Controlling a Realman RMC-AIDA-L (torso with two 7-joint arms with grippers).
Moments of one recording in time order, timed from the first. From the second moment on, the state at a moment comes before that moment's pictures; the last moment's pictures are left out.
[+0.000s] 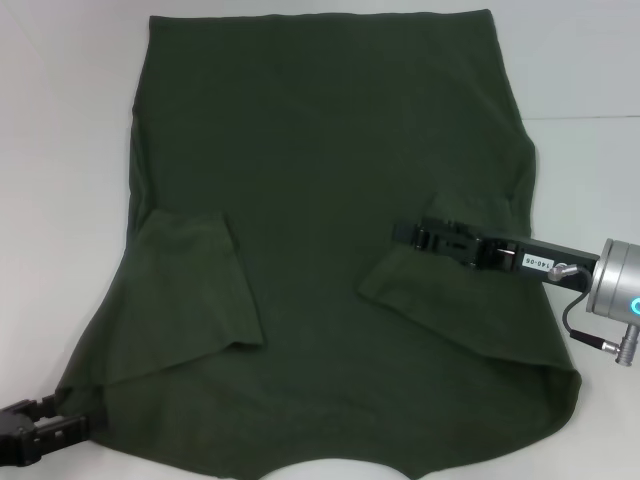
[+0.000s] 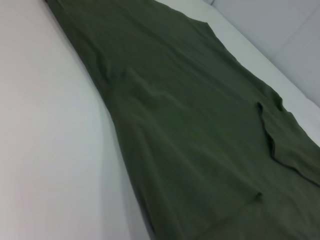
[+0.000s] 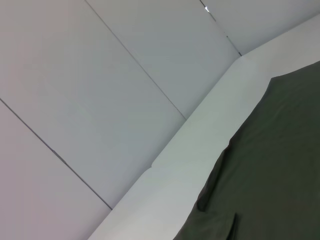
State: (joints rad) left arm -0.26 -2.16 0.27 0.85 2.32 1.60 -1.64; right arm 0.59 2.08 -0.64 -0.39 -1.82 -1.37 1.65
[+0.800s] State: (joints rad) left arm -0.28 -2.16 0.27 0.85 2.33 1.60 -1.64; right arm 0.58 2.08 -0.64 -0.39 -1.81 -1.37 1.65
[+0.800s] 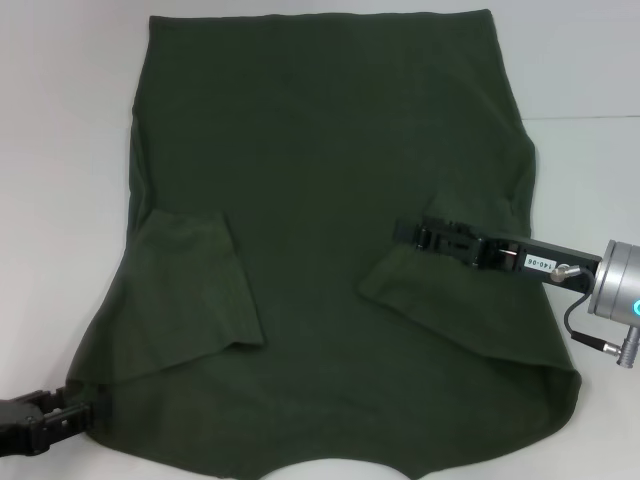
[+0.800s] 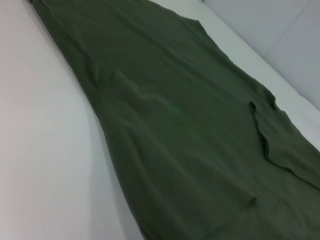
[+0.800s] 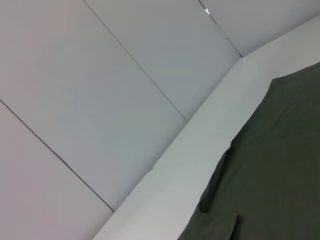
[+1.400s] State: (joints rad) left arm -0.29 -2.16 0.28 0.85 2.33 1.57 -1.67; right arm 0.58 2.08 -0.64 -0.39 -1.81 -1.38 1.64
